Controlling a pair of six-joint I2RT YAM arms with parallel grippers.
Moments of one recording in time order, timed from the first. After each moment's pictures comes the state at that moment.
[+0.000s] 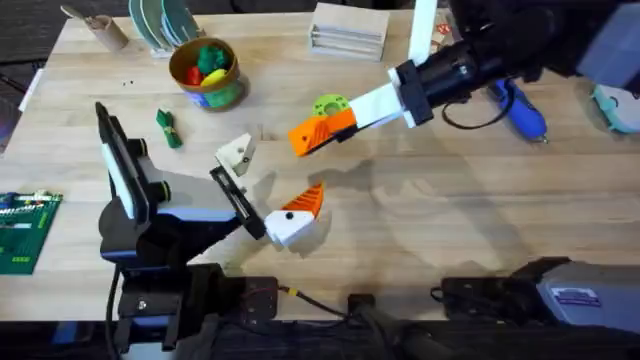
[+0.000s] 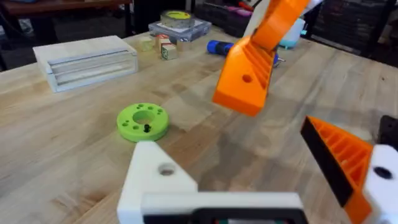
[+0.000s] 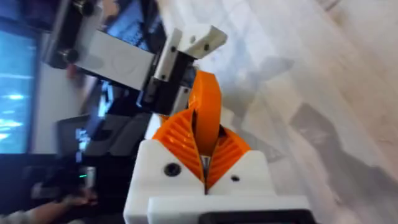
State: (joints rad) left arm 0.07 0.04 0.01 -0.09 1.00 -0.02; right arm 0.42 1.48 1.19 -0.81 -1.03 -0.10
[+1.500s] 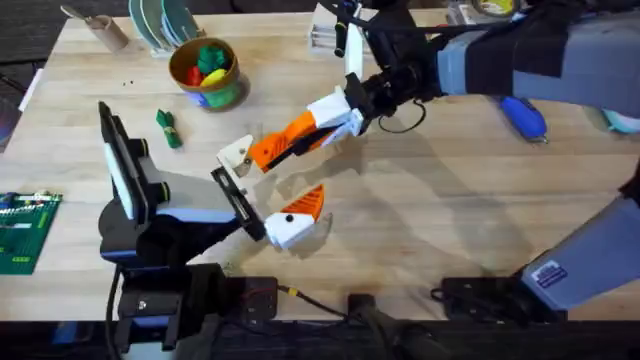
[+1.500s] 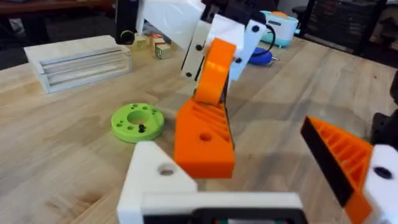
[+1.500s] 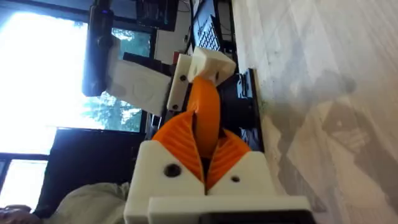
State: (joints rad) left arm 0.07 0.04 0.01 -0.09 1.02 -0.02; right arm 0.49 1.88 1.19 -0.38 -1.45 0.25
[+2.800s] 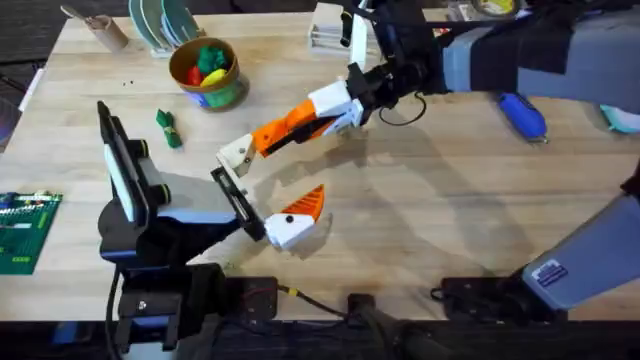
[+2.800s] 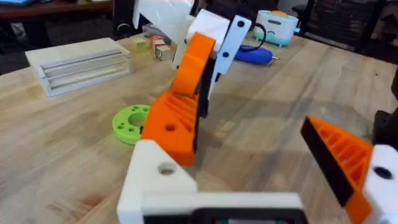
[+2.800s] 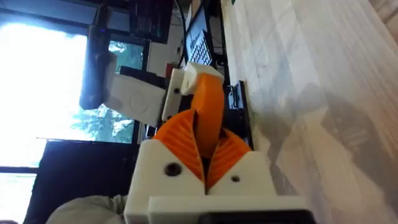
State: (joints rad) left arm 0.08 0.04 0.01 -0.09 1.03 -0.01; right arm 0.47 1.88 1.19 -0.26 -1.42 0.34
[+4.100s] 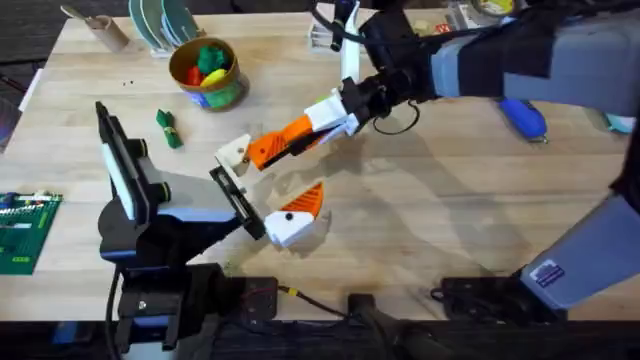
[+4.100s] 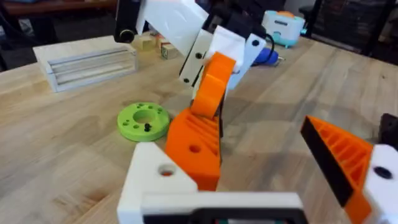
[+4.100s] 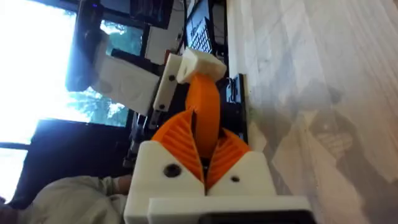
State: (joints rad) left arm 0.08 0.04 0.01 -0.09 1.01 -0.01; right arm 0.51 1.90 1.19 -0.32 -1.43 0.18
